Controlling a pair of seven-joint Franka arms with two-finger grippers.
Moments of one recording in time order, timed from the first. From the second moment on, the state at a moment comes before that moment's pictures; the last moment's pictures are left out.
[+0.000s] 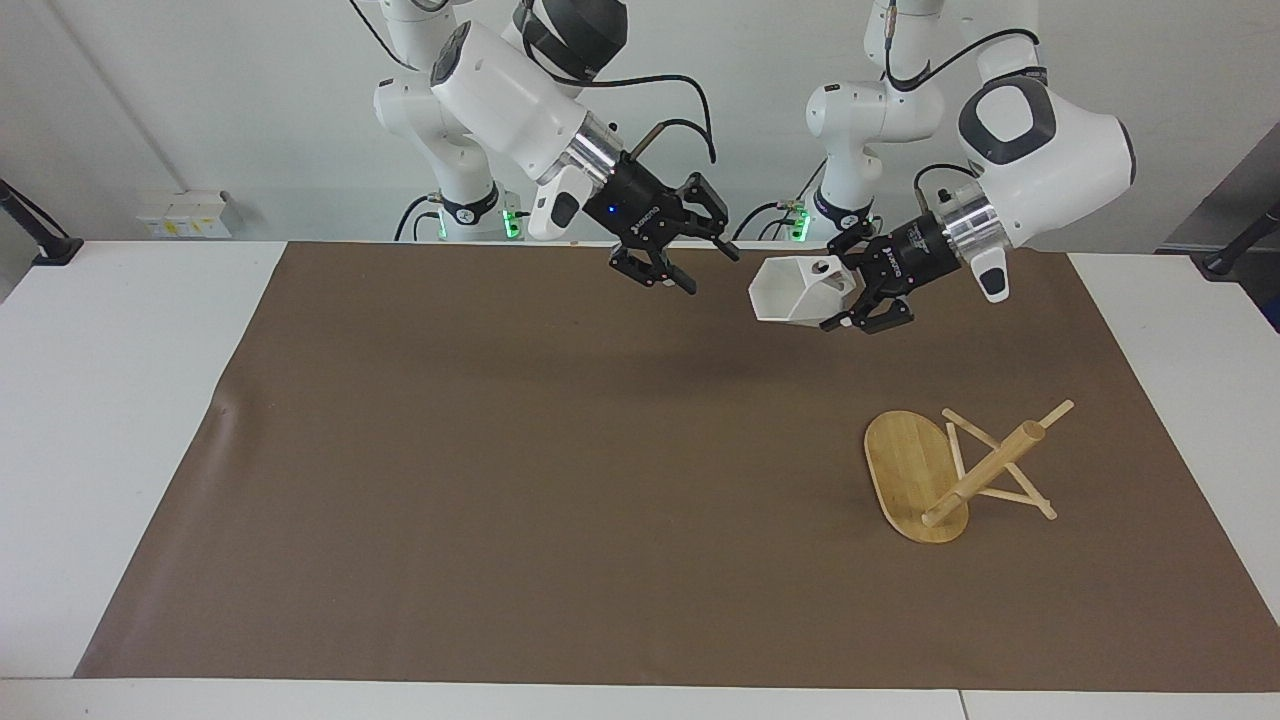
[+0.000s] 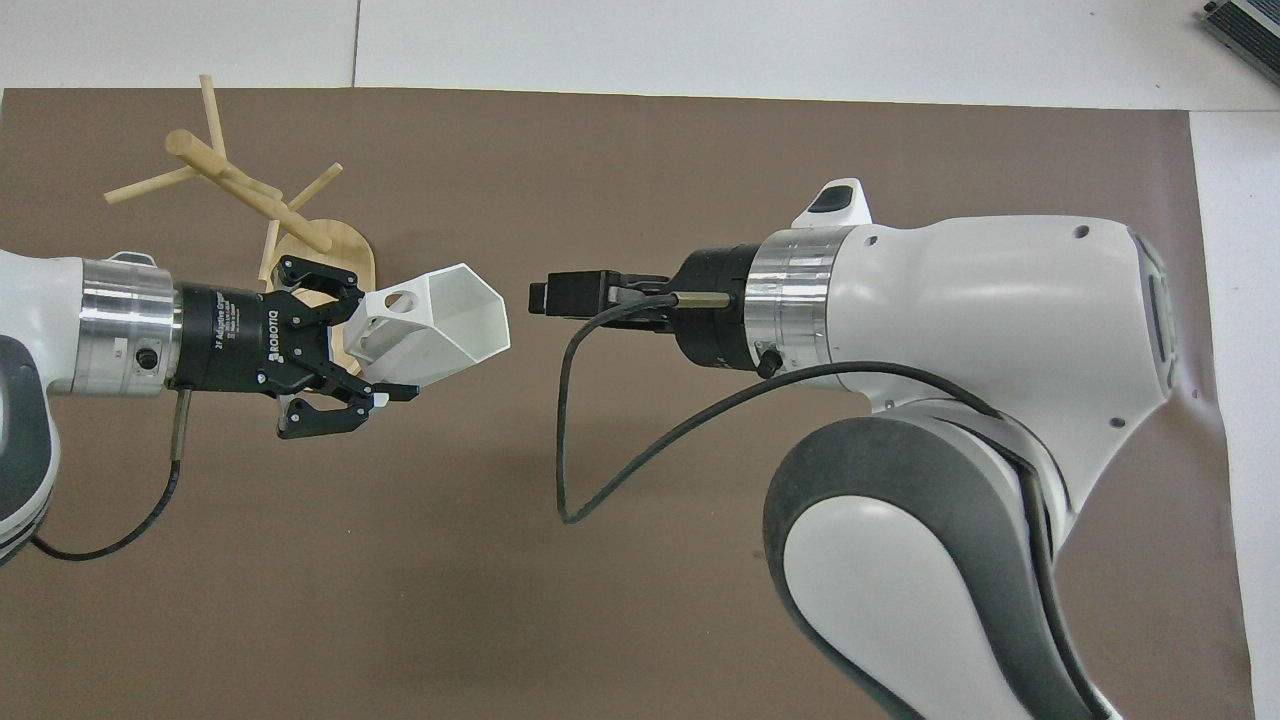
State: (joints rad) left arm -0.06 -0.09 -0.07 -2.01 -0.90 1.89 -1.62; right arm 0.10 0.08 0.41 -1.72 0.79 2.28 0.15
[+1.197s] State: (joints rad) left arm -0.05 -0.05 -0.09 -2.14 -0.81 2.40 -1.98; right arm 0.10 0.08 0.40 -1.71 0.64 2.28 0.15
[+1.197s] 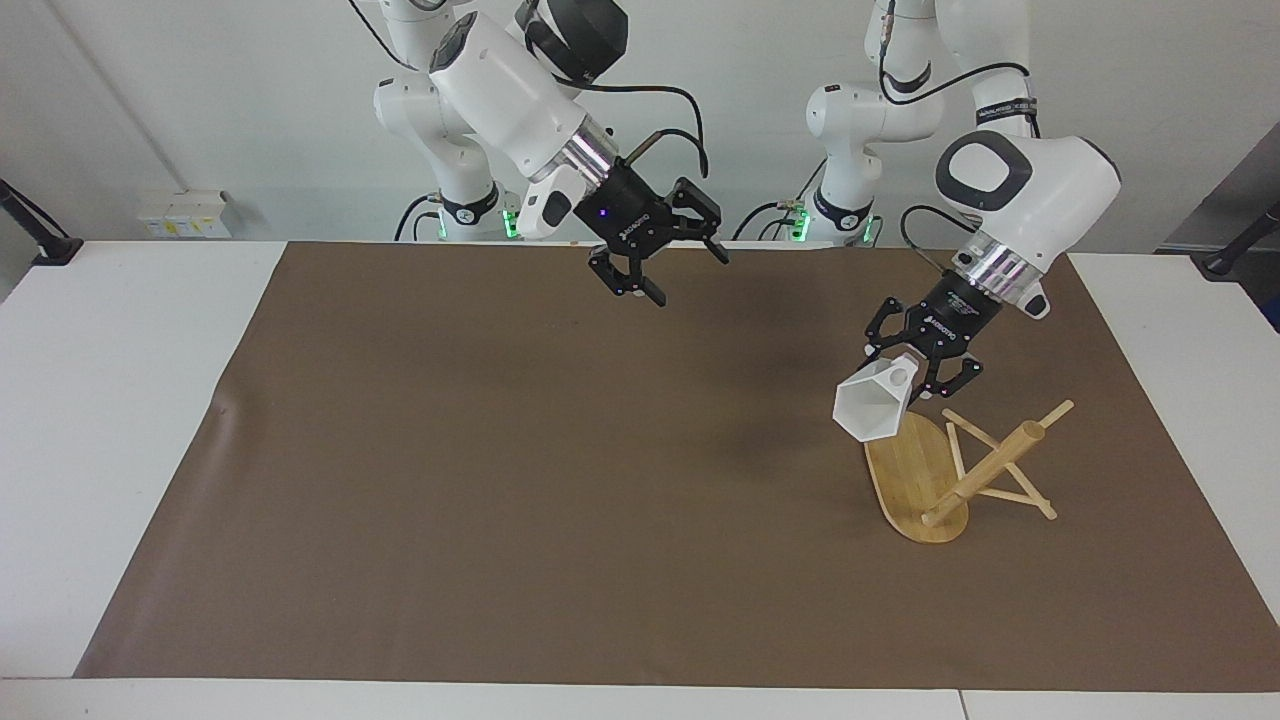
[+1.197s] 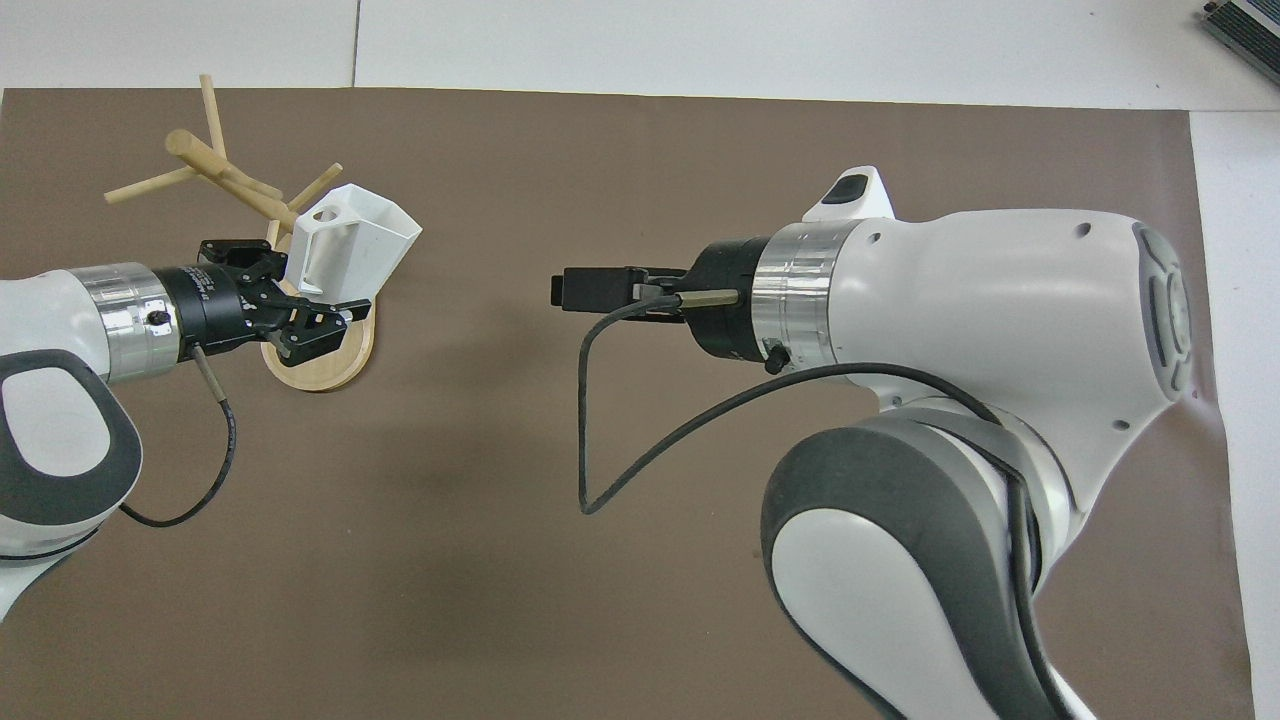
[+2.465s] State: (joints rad) left arm -0.08 0.01 -0.09 -2.14 -0.81 2.58 -2.16; right arm -0.02 0.07 0.32 -1.61 0.42 1.92 -0.36
